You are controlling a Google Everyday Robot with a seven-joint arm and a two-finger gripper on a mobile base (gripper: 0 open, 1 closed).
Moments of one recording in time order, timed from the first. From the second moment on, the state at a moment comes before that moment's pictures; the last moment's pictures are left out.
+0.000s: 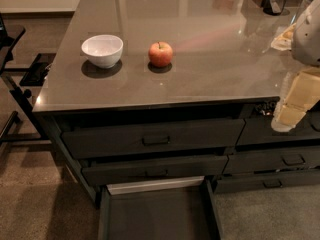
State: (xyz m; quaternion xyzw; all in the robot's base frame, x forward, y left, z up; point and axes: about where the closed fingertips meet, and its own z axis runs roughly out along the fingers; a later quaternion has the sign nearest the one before) arm 0.438 -0.216 0.978 -0.60 0.78 -0.04 0.16
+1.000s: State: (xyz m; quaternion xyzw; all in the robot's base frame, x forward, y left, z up) arm 0.463 -0.170 0.957 -0.64 0.74 0.03 0.19
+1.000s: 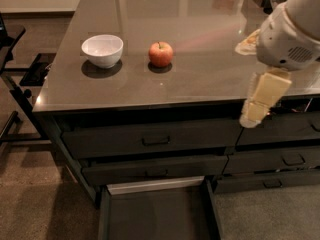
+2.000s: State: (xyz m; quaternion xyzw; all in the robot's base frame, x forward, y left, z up) arm 0.520 -0.116 0.957 -0.67 0.68 0.06 0.30
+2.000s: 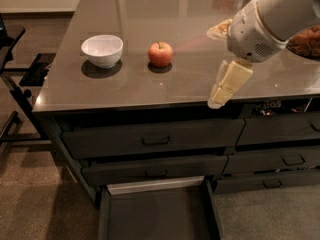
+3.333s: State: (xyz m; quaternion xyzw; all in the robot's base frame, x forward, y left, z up) arm 0.635 -0.097 0.921 -0.62 0.66 0.07 0.41
